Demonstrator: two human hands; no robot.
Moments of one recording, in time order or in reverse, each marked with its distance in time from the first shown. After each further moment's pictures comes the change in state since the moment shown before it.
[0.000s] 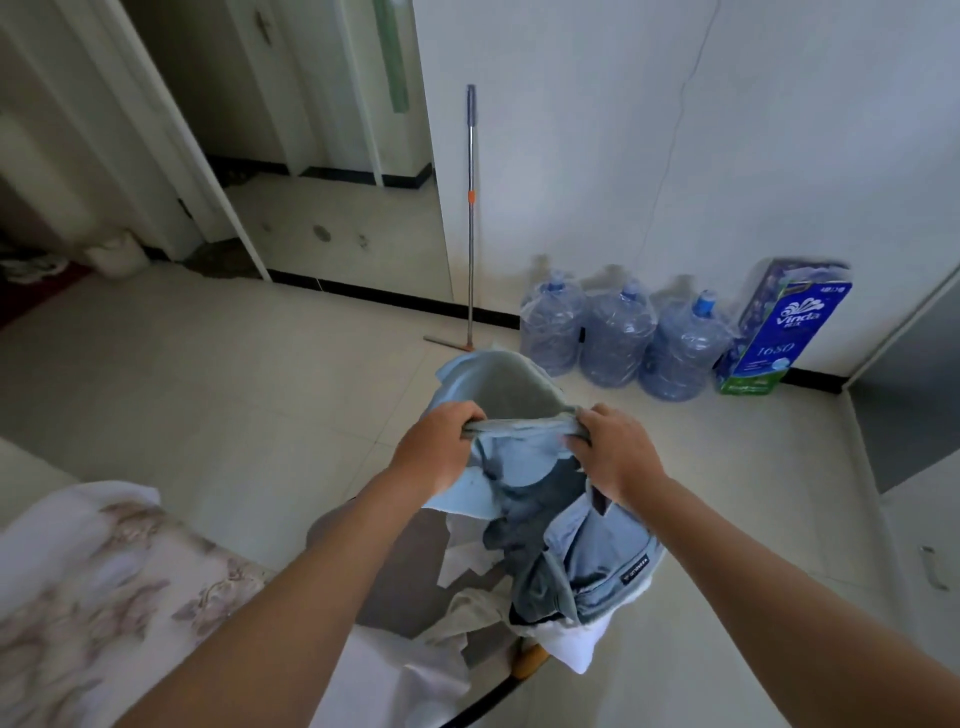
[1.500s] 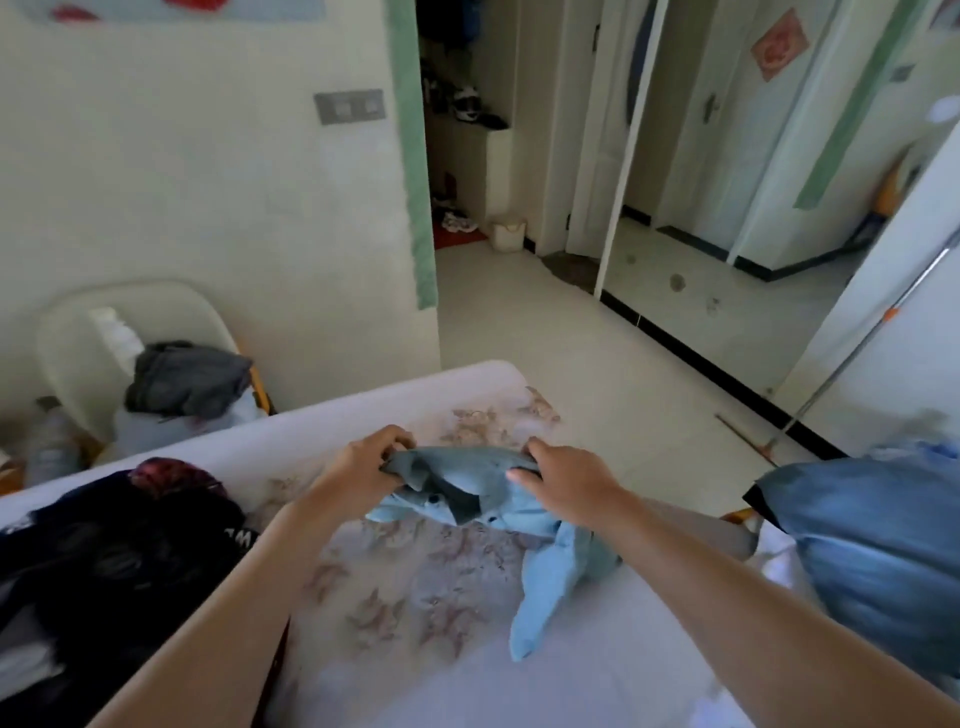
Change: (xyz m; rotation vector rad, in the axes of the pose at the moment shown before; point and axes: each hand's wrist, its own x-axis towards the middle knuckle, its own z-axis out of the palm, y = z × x) left_hand -0.545 -0.303 -0.180 -0.205 0.484 -0.702; right_hand -0.194 -0.512 0.132 -0.094 -0.469 -0.885
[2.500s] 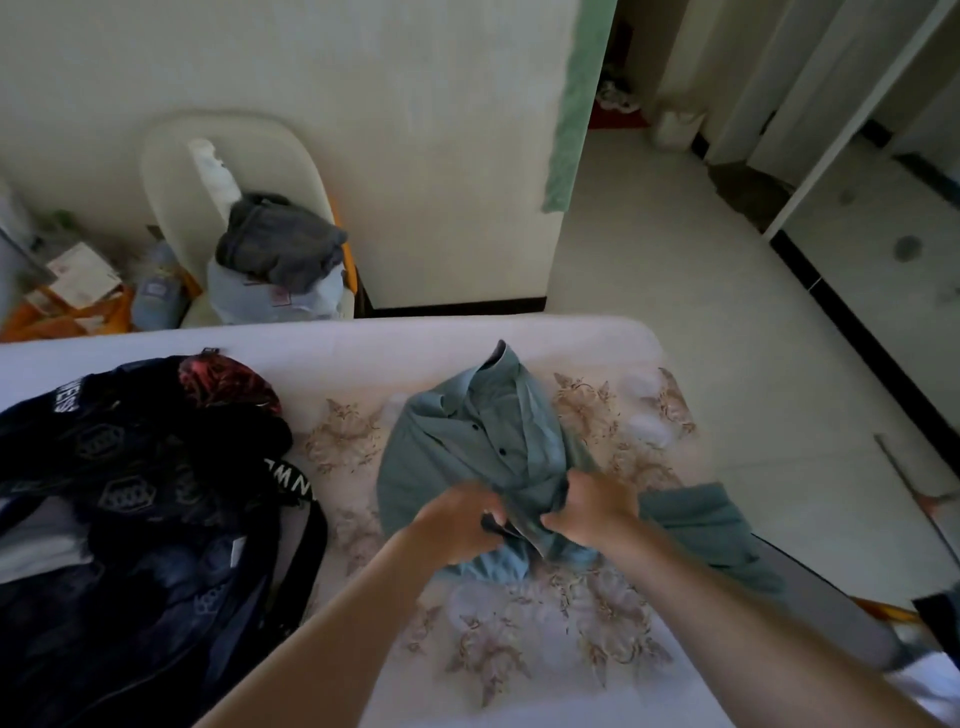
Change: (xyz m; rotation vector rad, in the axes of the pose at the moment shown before) left_hand 0.083 -0.095 0.116 0.060 -0.340 -0.271; right_hand 0.178 0.011 0.142 -0.219 -0.413 0.102
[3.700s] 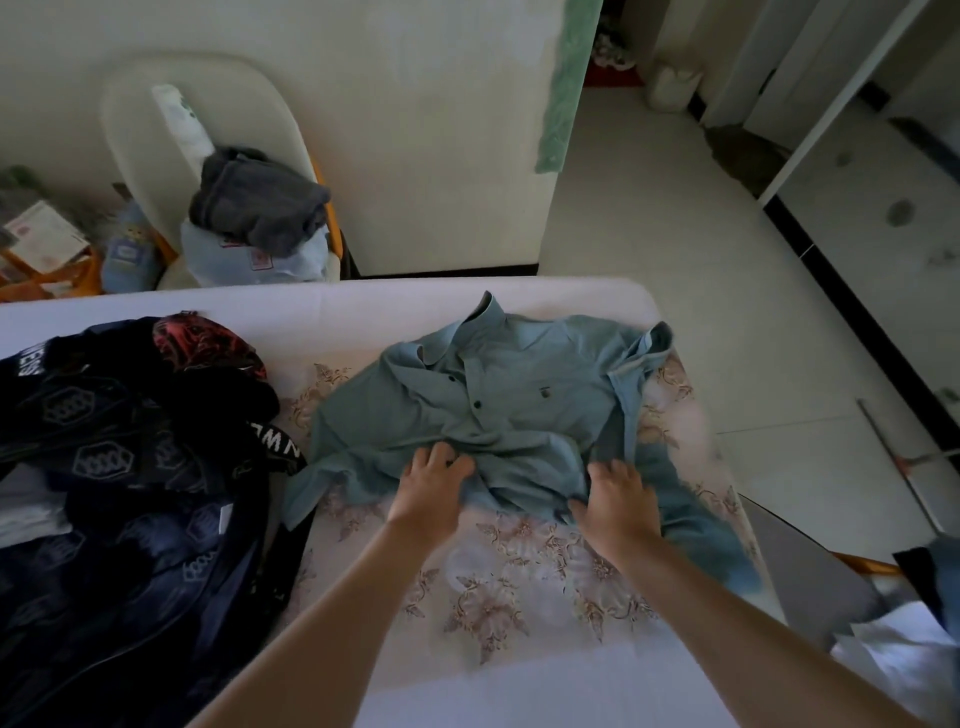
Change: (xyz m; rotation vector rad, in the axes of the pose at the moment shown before) left_hand -0.001 -0.040 0.041 0.284 0.296 -0.027; right_hand -0.026 0.028 0.059 0.005 0.267 0.066
